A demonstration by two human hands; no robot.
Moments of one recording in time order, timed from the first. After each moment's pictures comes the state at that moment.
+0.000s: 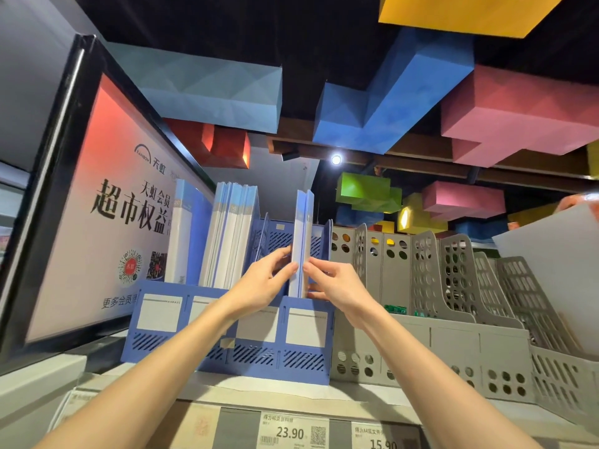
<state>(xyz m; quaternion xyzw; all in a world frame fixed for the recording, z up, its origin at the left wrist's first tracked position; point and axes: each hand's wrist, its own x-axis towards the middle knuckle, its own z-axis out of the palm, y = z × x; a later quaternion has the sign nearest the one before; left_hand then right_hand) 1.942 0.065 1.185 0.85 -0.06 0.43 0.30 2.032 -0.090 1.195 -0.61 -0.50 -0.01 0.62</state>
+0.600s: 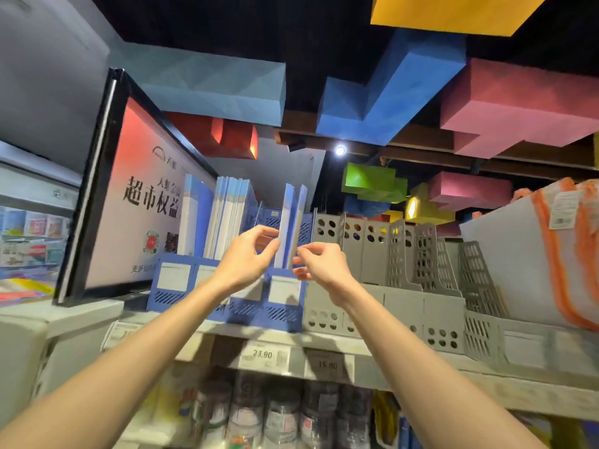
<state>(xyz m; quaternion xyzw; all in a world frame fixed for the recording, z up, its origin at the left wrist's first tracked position) 1.870 -0.019 1.176 0.80 0.02 0.55 0.24 1.966 -0.160 1.187 -0.66 -0.43 -0.06 0.61</state>
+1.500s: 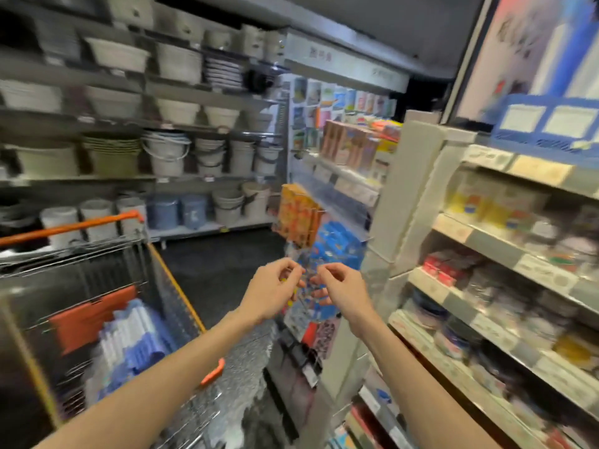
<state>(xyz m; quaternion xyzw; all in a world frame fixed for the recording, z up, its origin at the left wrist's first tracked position) 1.398 -0.160 0.796 0.66 0.48 0.49 0.31 1.560 -0.164 0.824 -0.54 -0.58 0.40 0.46</state>
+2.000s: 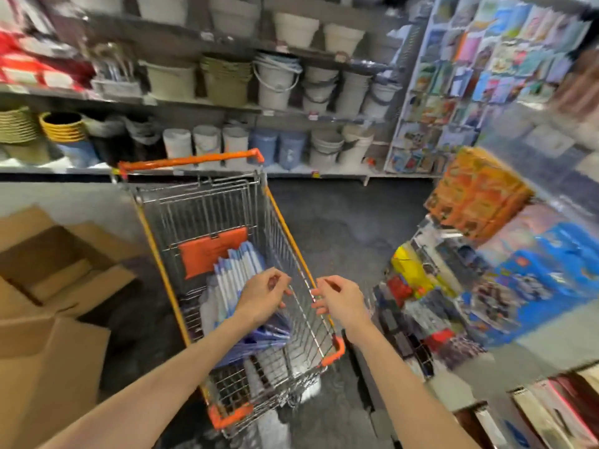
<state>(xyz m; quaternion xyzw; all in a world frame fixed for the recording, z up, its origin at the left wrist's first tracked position) 1.091 -0.128 0.615 0.44 0.66 0.49 0.37 1.257 -0.074 0.651 -0.55 -0.58 0.52 0.28</state>
